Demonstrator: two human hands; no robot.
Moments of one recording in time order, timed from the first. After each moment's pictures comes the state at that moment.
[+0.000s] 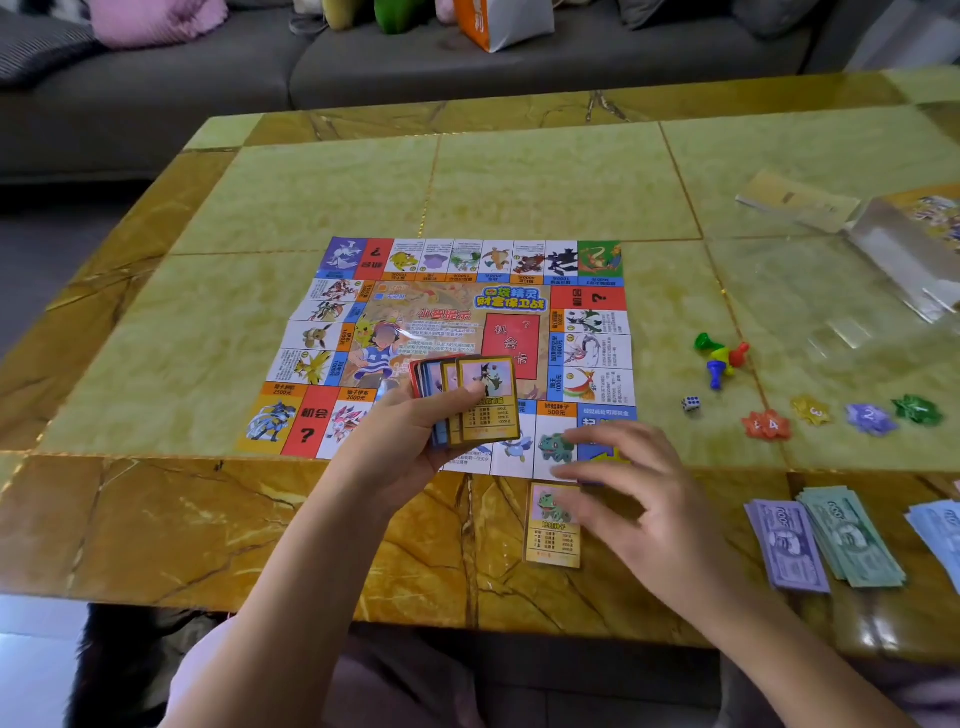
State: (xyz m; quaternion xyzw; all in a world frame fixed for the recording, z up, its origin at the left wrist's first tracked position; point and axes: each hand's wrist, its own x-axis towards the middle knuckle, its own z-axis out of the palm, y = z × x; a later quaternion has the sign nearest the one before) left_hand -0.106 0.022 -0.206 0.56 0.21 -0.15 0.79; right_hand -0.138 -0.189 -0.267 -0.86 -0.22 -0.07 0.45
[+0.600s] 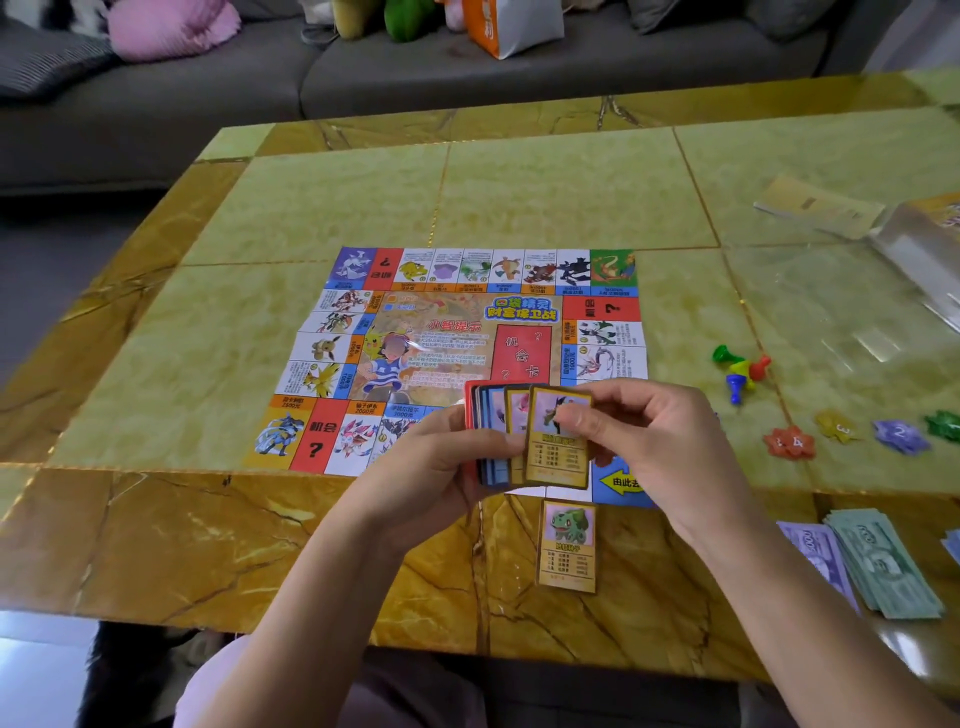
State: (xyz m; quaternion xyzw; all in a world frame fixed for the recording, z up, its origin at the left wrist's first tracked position) left_hand -0.113 0.015 -0.202 0.50 0.10 -0.26 0.82; right_hand -0.094 -0.163 -0.214 -0.71 -0.02 0.09 0.70
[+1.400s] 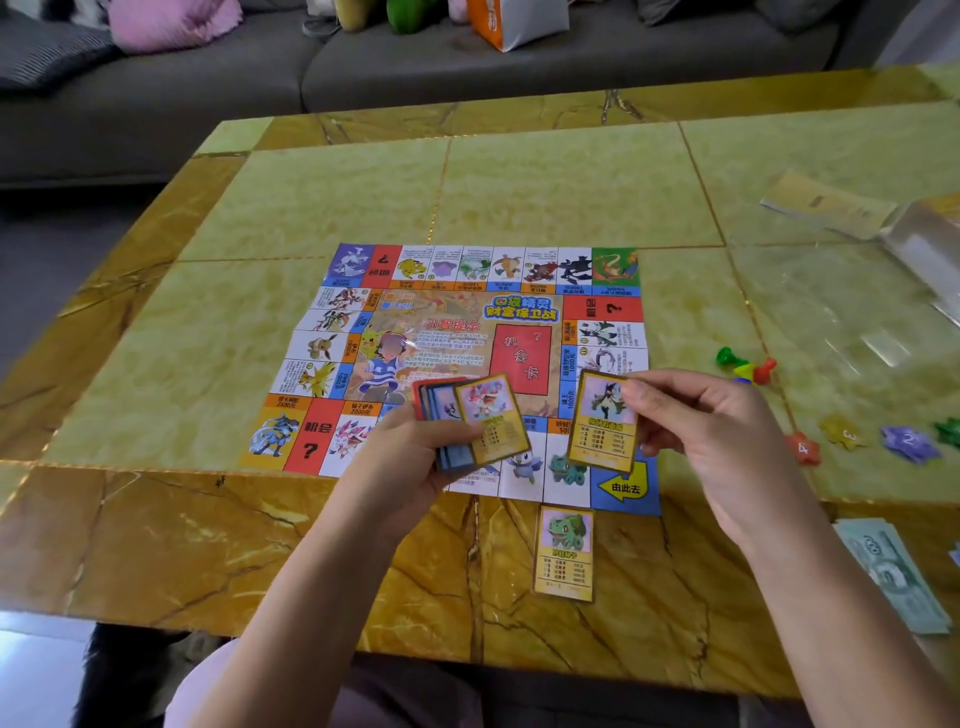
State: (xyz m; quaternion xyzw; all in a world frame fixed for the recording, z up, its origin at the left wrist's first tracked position) left_hand -0.102 0.024 -0.216 0.57 0.28 -0.12 0.76; right_hand -0.083 -0.193 -0.218 -0.69 0.03 0.06 0.72
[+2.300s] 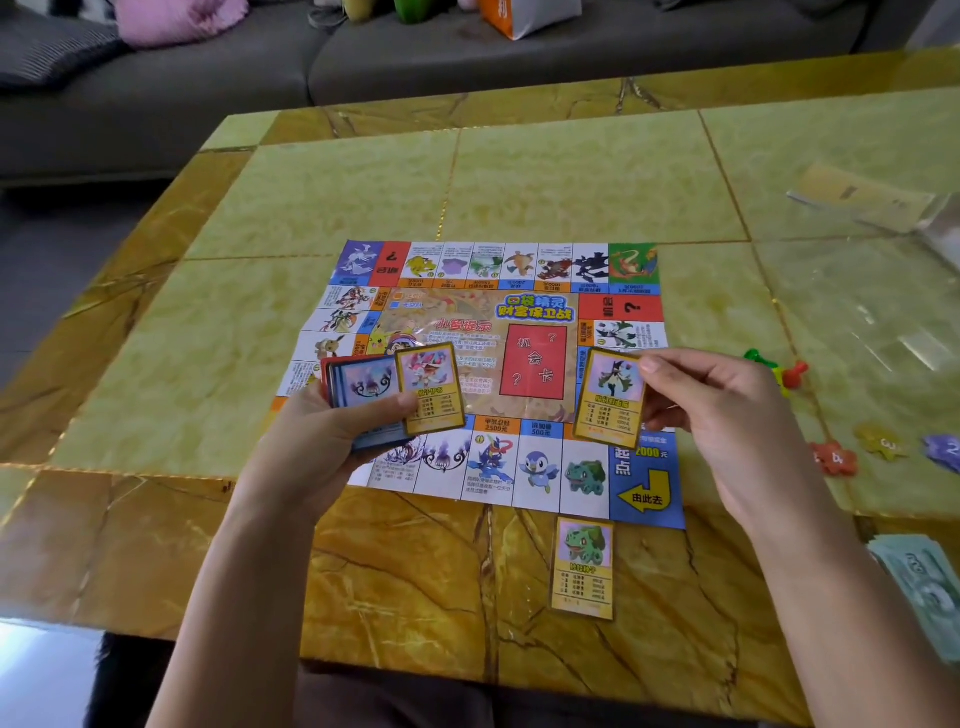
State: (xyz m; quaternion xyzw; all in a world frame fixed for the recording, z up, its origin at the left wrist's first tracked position) left_hand -0.093 0.083 -0.203 0.62 0.23 -0.05 0.74; right_hand -0.062 -0.182 -0.222 -0.71 0.06 0.04 0.70
